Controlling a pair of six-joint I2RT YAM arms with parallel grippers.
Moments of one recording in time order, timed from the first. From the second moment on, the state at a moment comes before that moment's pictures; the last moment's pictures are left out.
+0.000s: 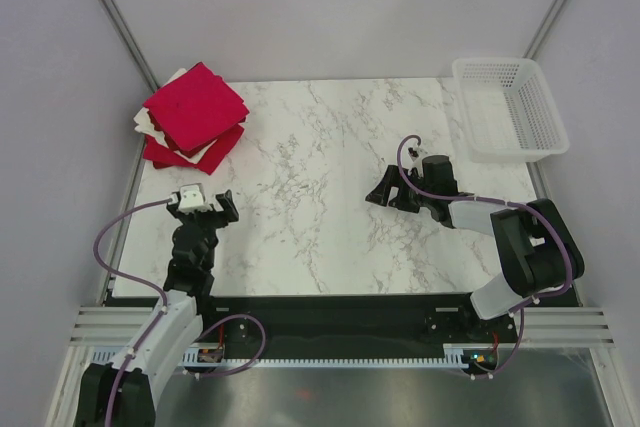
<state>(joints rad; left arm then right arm) -0.17 0.61 0.03 0.56 -0.29 -0.10 0.27 1.56 0.61 0.26 -0.43 0.55</state>
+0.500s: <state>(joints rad) -0.17 0.59 0.03 0.56 -0.20 -0.07 0.27 1.52 0.57 0.27 -0.42 0.55</state>
